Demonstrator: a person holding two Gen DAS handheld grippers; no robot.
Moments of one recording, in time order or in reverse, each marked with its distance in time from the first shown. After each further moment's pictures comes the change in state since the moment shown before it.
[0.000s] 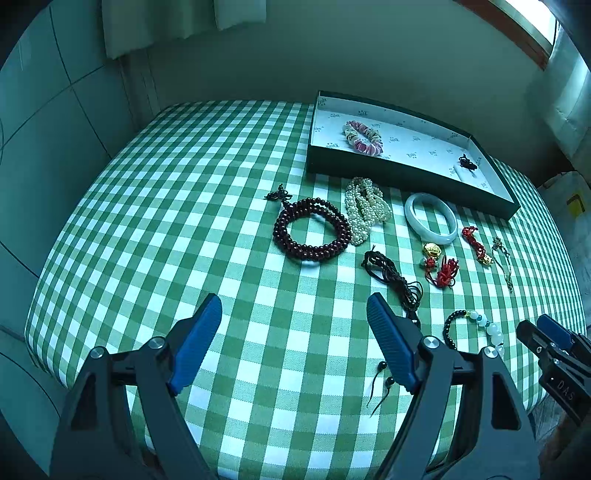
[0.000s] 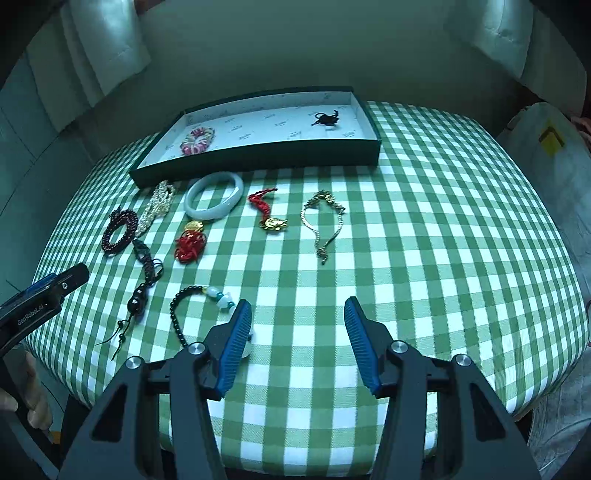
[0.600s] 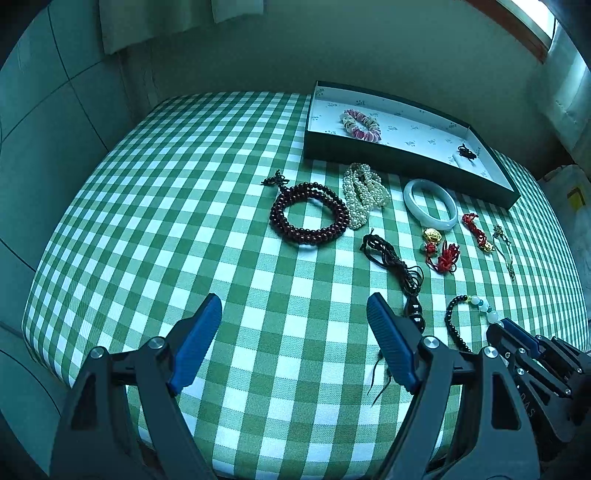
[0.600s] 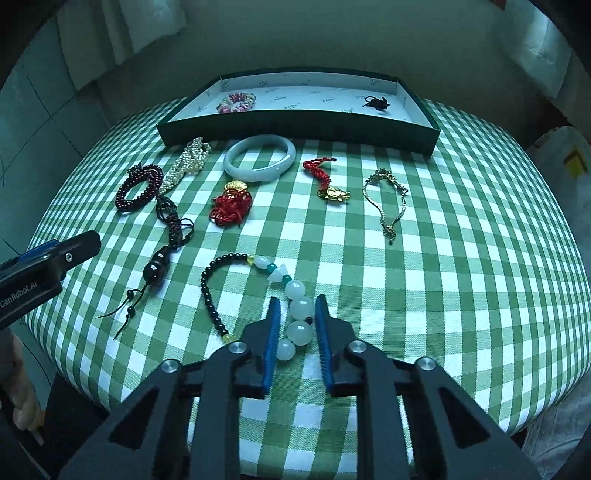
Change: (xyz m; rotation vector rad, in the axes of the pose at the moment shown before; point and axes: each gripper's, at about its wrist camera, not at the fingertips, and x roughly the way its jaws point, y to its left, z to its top) left arm 0.006 -0.005 -0.006 0.002 0.028 -0.005; right arm 0.021 0.032 -0.015 -0.098 0.034 0.007
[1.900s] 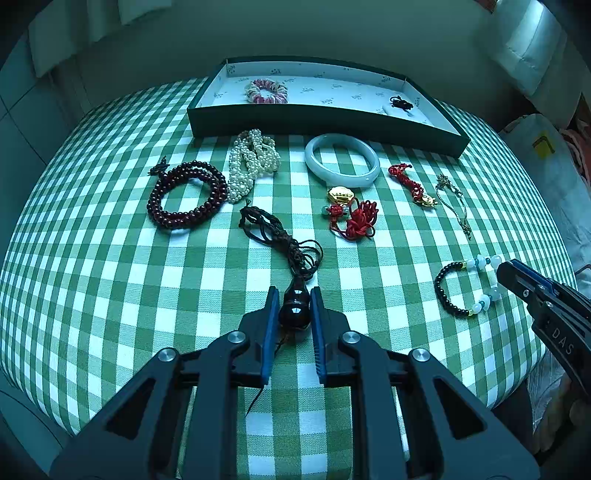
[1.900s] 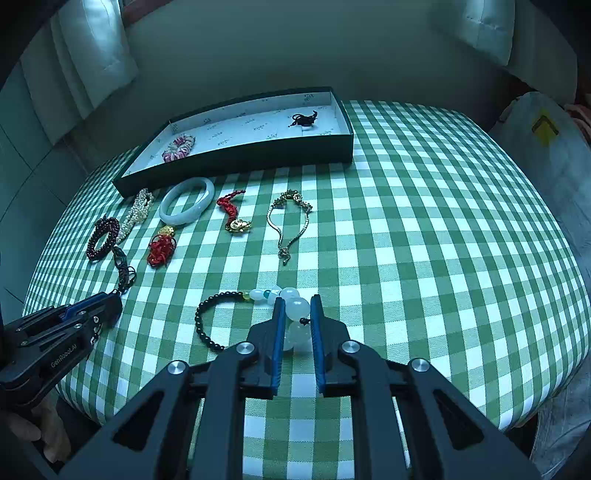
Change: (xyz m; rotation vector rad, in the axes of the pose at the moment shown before) left arm 0.023 -0.068 -0.011 0.151 0.058 -0.121; right arm -0.016 -0.070 0.008 0.148 -0.079 -0.013
